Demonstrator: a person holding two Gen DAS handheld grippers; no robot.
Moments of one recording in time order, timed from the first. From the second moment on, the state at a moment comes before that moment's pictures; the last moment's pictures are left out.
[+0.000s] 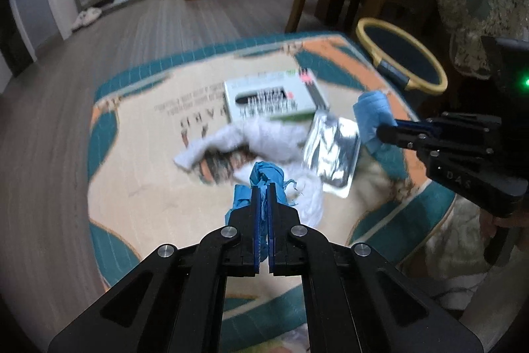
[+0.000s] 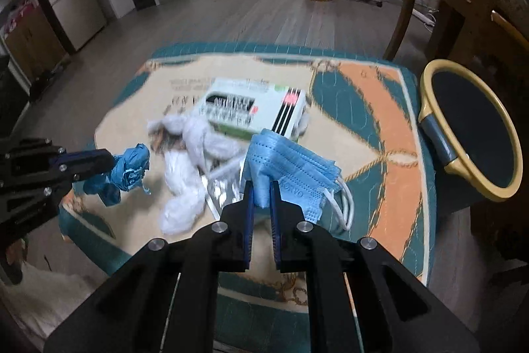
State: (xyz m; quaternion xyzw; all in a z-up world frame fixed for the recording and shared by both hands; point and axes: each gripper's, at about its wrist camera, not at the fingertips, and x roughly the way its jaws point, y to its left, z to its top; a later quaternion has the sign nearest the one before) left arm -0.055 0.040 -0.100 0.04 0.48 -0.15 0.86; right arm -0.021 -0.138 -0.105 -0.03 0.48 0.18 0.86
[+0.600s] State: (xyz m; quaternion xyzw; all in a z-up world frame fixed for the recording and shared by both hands) left arm 0.017 -0.029 -0.004 0.03 0.37 -0.17 0.91; right arm 0.062 -0.229 0.024 -0.04 0.40 0.17 0.90
